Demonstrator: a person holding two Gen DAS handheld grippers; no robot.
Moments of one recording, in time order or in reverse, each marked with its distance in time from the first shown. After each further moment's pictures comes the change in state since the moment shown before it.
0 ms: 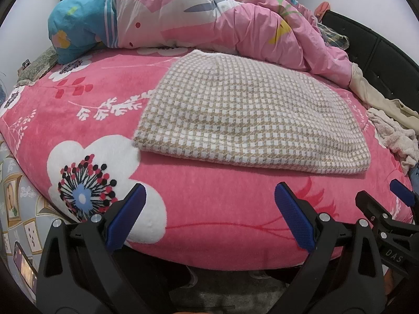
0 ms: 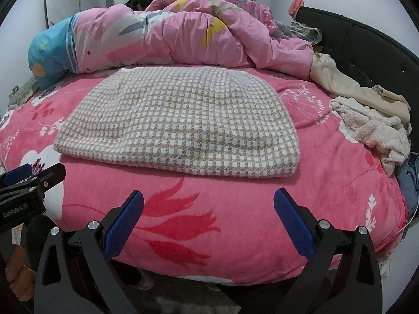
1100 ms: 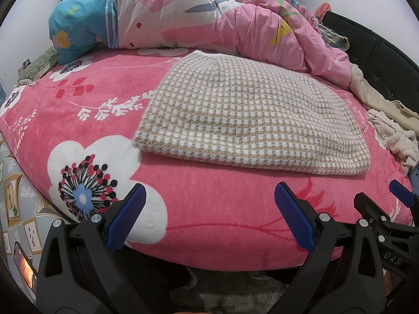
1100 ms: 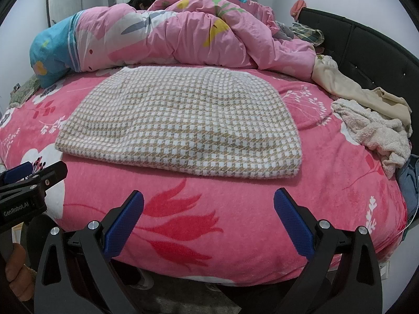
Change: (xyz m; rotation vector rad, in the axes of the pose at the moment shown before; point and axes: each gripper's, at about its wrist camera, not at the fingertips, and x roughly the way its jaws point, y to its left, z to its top) left arm 0.000 0.001 0.001 0.000 -0.001 0.000; right arm 0.000 0.000 0.002 -0.004 -0.001 0.004
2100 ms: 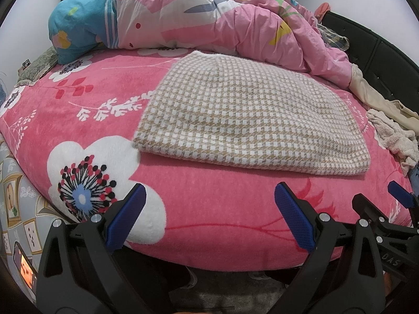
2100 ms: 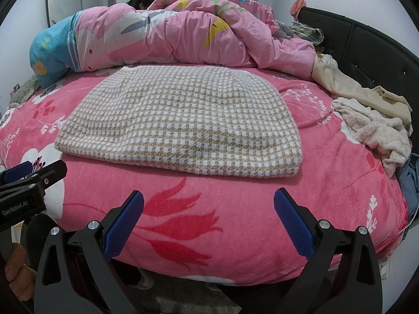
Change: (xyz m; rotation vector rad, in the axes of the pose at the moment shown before) left arm -0.001 -0.001 0.000 0.000 -0.001 -0.001; right arm 0.002 0.000 -0.001 -0.002 0.004 0.005
